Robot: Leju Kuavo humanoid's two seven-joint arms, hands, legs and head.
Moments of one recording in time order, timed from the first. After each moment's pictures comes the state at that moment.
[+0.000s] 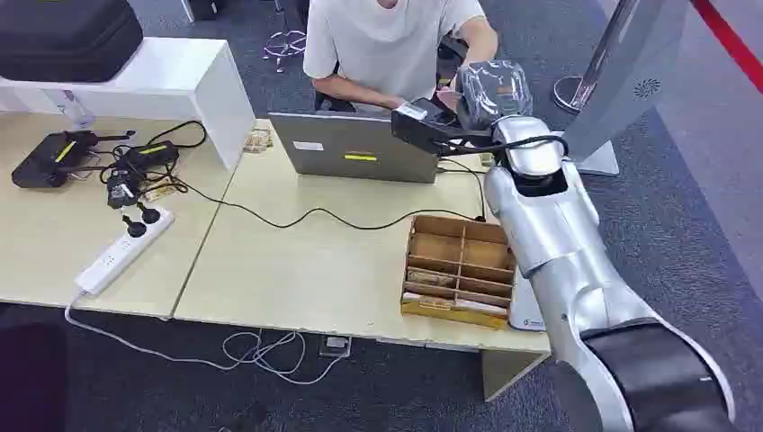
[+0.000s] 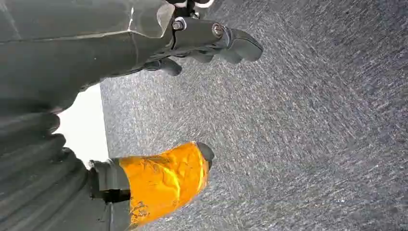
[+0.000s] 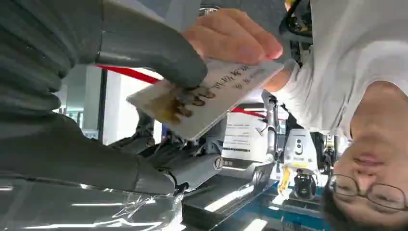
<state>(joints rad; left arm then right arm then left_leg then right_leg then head) -0.11 -0.15 0.91 -0.18 -1.46 -0.19 -0.02 -1.09 0.28 0.23 -0.42 1.44 -0.09 -0.05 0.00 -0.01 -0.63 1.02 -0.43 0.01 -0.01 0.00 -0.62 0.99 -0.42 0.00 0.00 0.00</state>
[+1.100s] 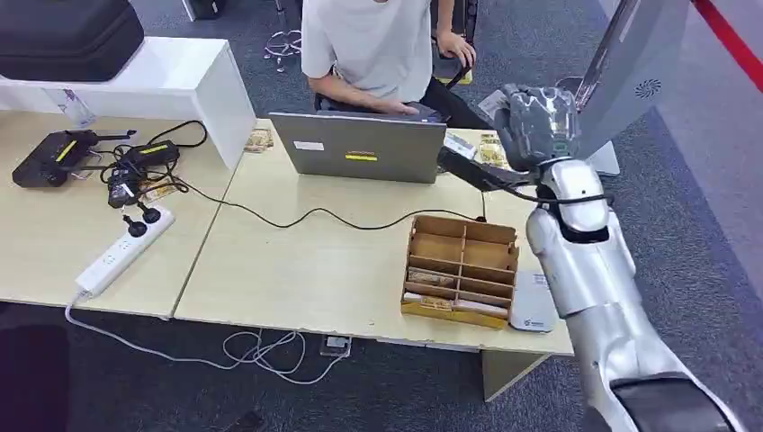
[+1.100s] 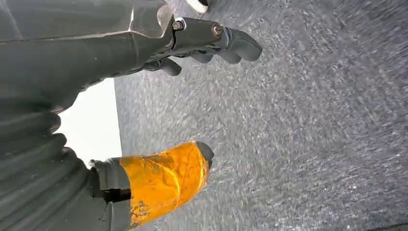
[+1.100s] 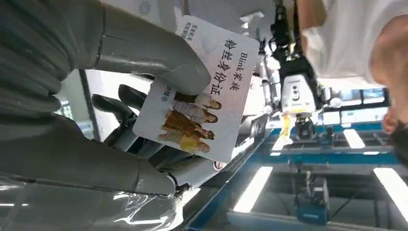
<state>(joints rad) -0.08 -0.16 0.98 -0.18 -1.41 -0.19 0.01 -0.86 0.12 0.25 -0.69 1.31 -0.32 -0.21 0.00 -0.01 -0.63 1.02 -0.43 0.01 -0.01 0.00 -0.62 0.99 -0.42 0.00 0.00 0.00</state>
